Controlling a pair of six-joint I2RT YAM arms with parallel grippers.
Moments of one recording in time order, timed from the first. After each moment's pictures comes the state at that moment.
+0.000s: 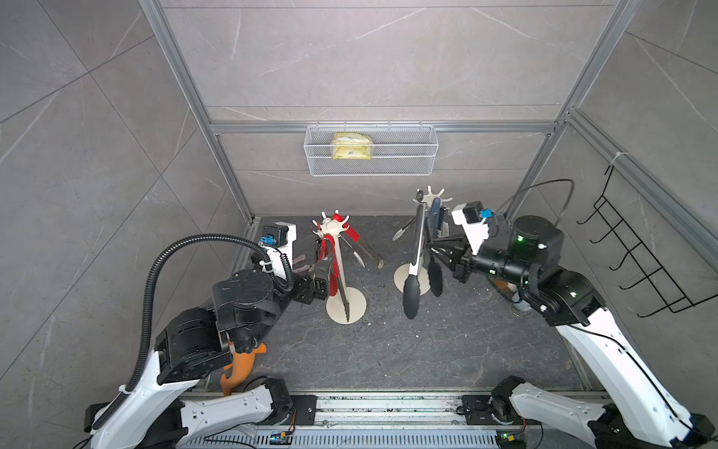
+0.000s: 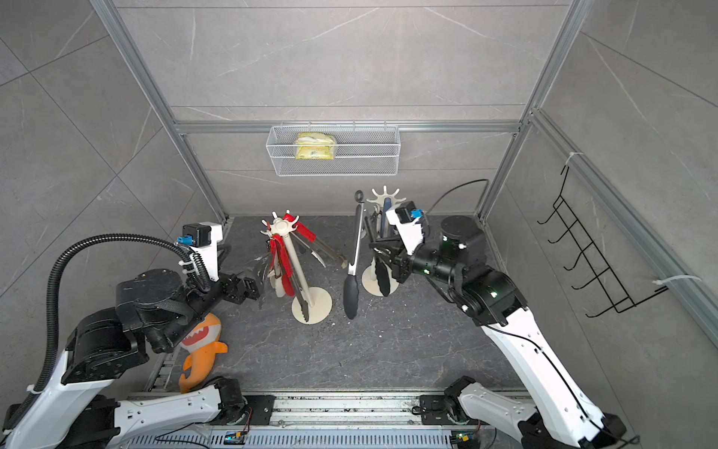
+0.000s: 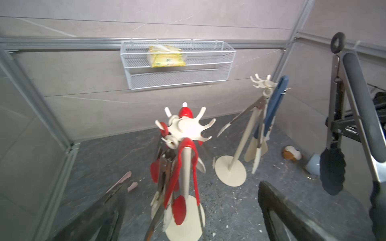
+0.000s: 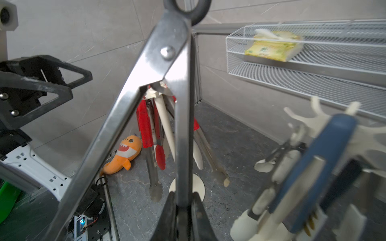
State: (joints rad) left arm -1.09 0.88 1.53 -0.94 -0.75 -0.26; right arm 0.59 1.13 1.45 -0.59 -0.44 0.01
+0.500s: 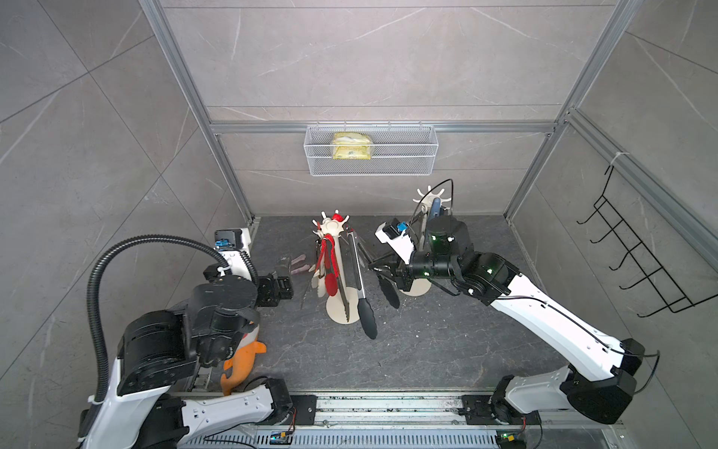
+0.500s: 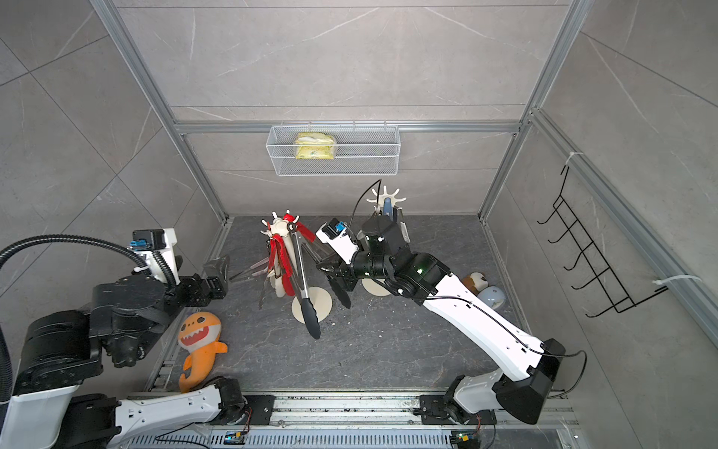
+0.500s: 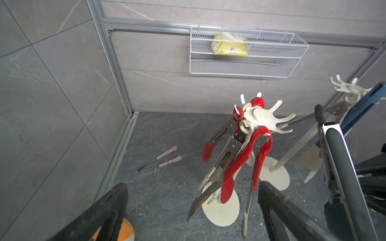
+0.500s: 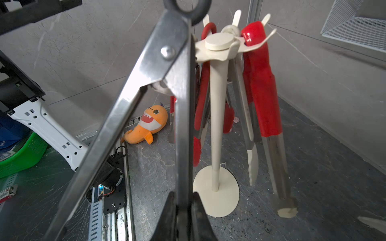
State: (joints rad) left arm -1.09 0.92 1.71 -1.35 -0.95 -0.55; right arm 0.81 1.41 1.53 -0.54 -0.42 -0.05
